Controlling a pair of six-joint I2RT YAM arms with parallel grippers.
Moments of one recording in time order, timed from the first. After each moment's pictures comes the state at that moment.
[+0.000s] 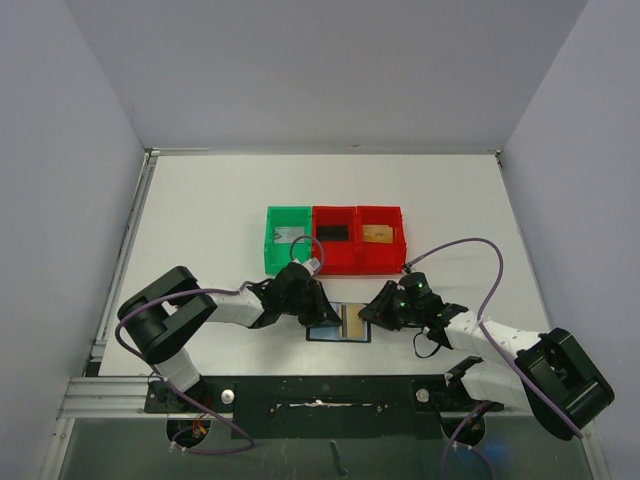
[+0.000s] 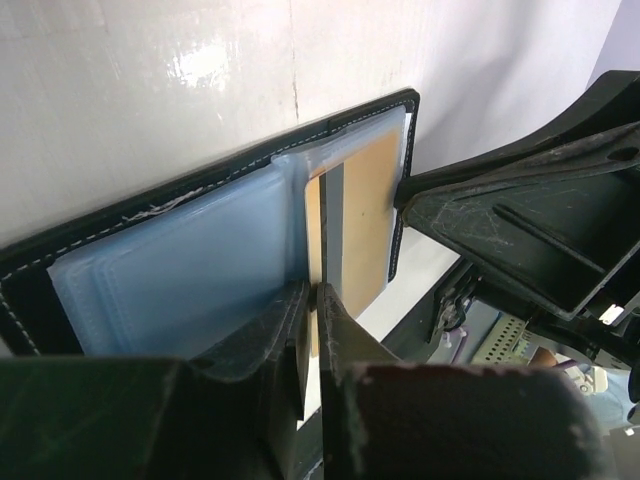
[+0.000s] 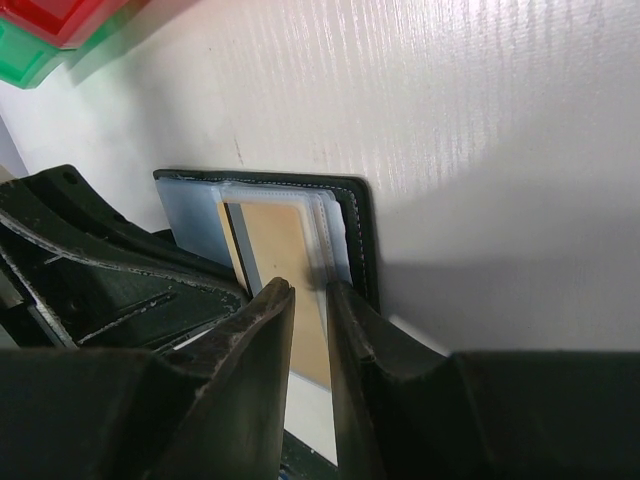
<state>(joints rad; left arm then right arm) -0.88 1.68 0.61 0.35 0.32 -1.13 0.57 1.14 0.27 0.07 -0.21 1.06</state>
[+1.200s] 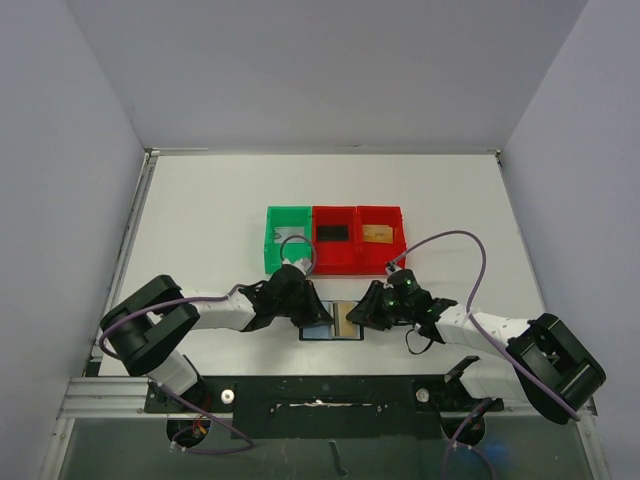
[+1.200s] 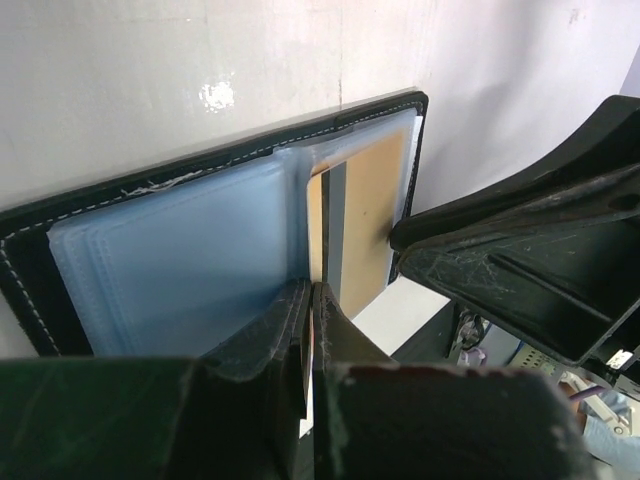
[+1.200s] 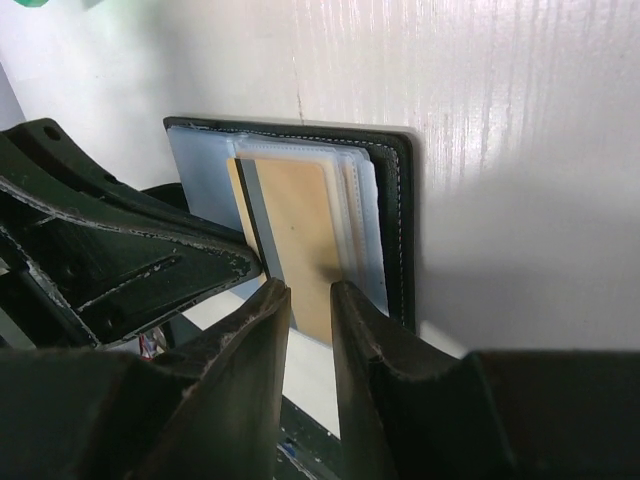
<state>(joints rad) -0.88 1.58 0.57 0.26 0.22 -1.12 0.64 1.22 0.33 0.10 -0.27 1.03</state>
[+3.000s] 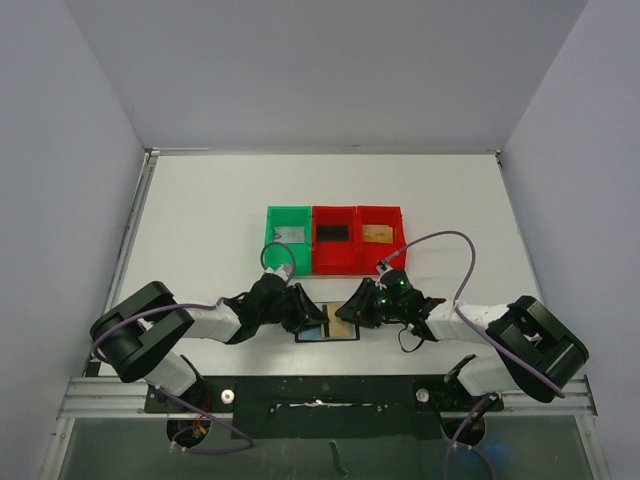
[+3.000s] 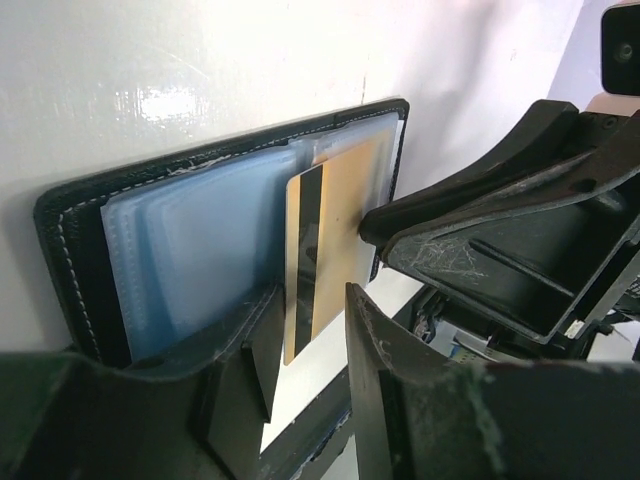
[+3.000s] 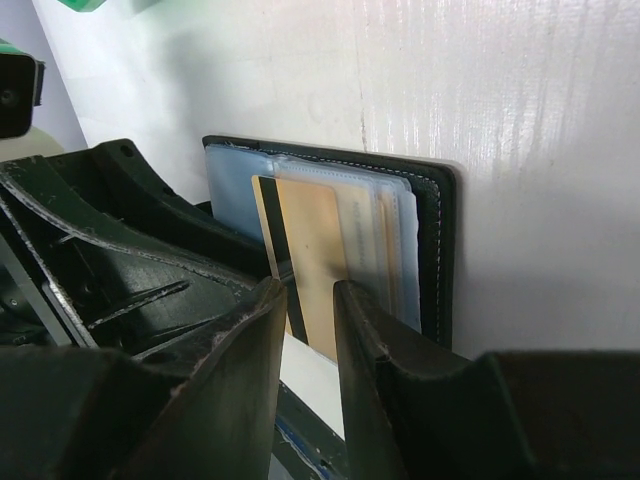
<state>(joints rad) -0.83 1.51 0.39 0.47 0.25 -1.25 0.68 1.36 0.34 0.29 -0.30 1.11</state>
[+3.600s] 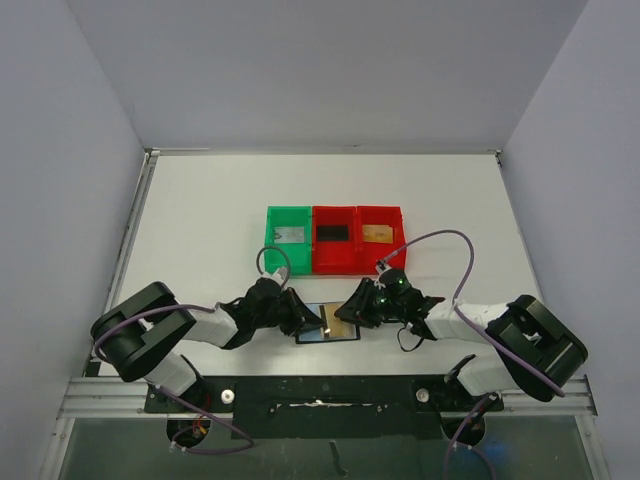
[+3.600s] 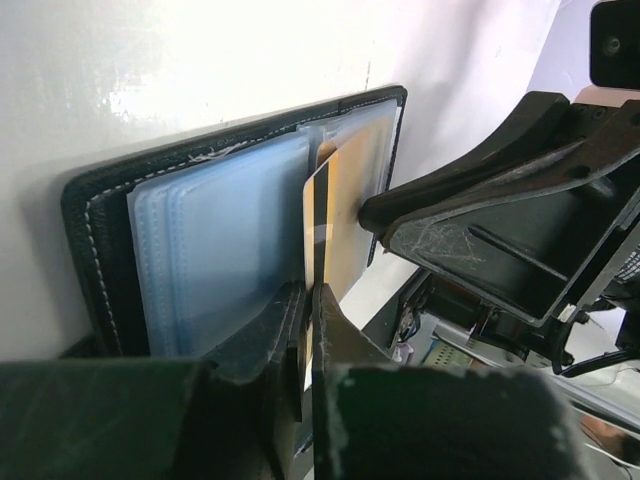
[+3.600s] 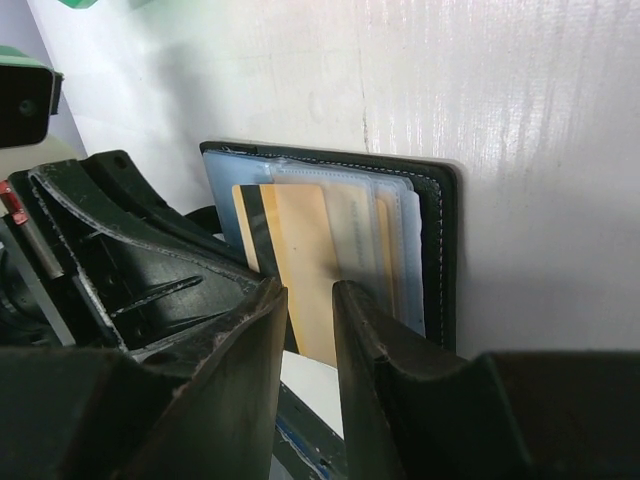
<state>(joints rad) -0.82 1.55 0.32 0.63 0.28 -1.33 0.68 1.37 0.34 0.30 -0.30 1.11</state>
